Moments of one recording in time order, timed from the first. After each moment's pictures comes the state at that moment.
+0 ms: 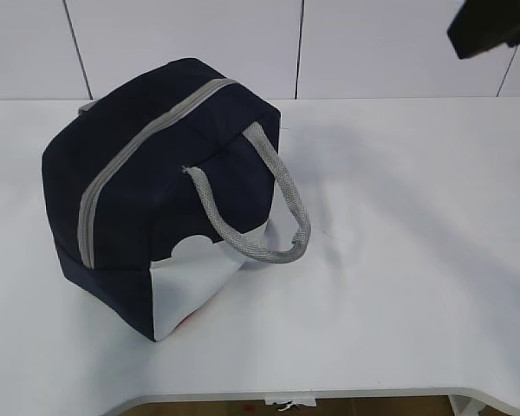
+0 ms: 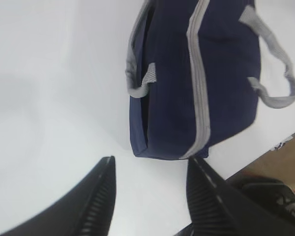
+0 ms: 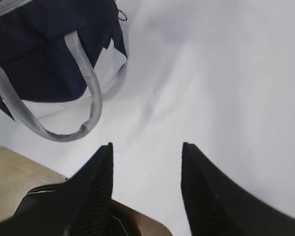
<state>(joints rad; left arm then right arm) -0.40 1.21 -1.47 -0.09 1.26 0.16 0.46 1.30 -1.53 -0.05 1.26 0.07</state>
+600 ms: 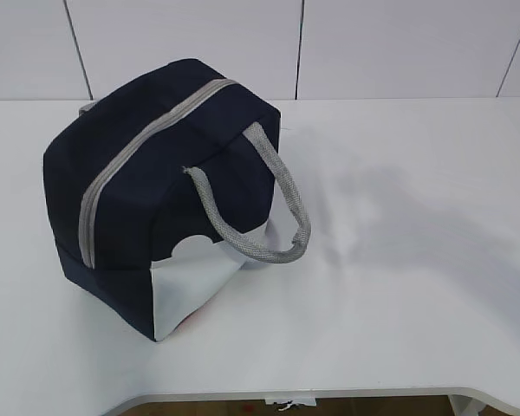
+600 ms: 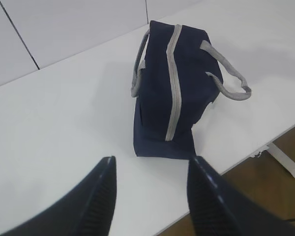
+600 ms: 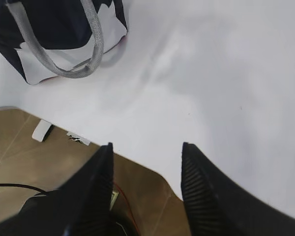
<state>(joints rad) -0.40 0.54 -1.21 -0.10 1.27 0.16 0.46 0.78 -1.16 -0.04 1.26 0.06</state>
